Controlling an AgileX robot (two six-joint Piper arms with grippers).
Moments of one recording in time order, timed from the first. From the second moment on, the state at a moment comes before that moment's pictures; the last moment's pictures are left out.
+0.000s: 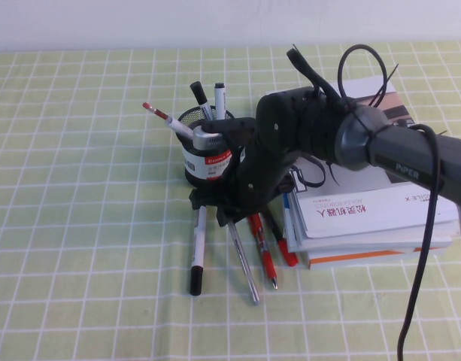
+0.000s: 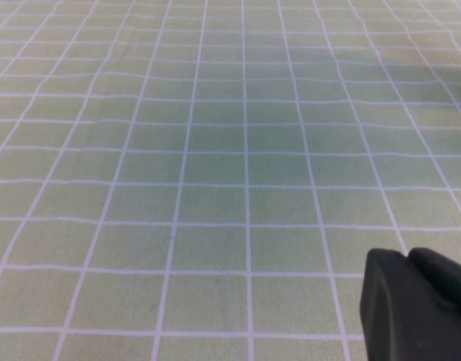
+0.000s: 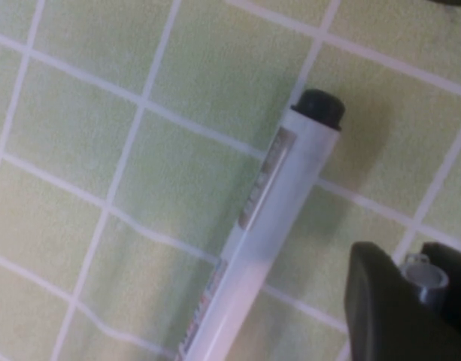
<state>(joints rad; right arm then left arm) 0.67 2.19 -1.80 0.23 0.88 0.18 0.00 -0.01 0.03 -0.11 0.39 0.14</state>
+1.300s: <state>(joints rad) 0.67 1.26 -1.18 0.05 0.86 0.09 0.00 -0.01 0.03 -0.11 0.39 0.14</state>
